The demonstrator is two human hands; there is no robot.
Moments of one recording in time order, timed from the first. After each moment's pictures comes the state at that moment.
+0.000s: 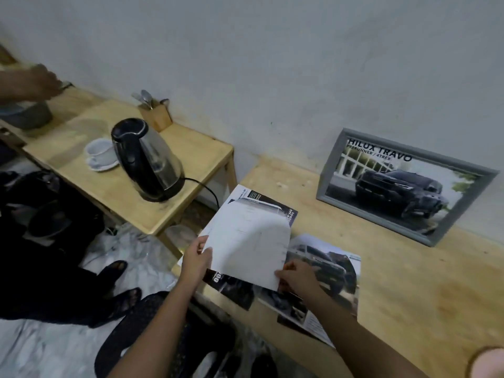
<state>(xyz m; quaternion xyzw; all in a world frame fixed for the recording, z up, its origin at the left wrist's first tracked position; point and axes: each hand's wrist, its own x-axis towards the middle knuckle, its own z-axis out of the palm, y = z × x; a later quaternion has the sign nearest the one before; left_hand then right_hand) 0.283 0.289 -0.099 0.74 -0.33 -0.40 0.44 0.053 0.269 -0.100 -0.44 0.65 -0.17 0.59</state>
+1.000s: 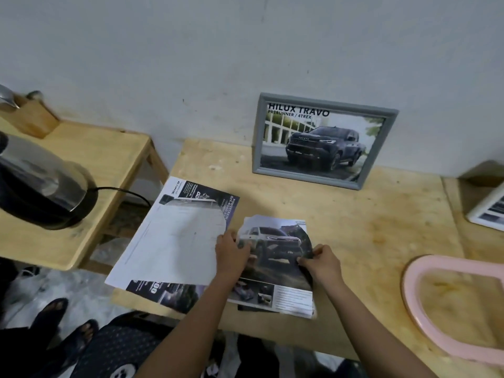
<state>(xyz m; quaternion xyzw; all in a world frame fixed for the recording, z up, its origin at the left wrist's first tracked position) 0.126 0.249 -0.125 0.71 -0.52 -0.41 0.22 -0.065 0.298 -0.123 -0.33 0.83 -0.20 0.40</state>
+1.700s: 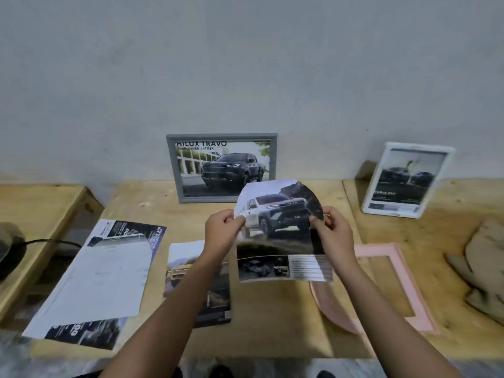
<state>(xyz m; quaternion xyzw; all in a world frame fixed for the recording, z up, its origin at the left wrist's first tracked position) -0.047 0.258 -0.011 0.58 -0.59 -0.46 0.32 -0.241 0.351 -0.002 -0.36 0.69 -0.55 0.31</state>
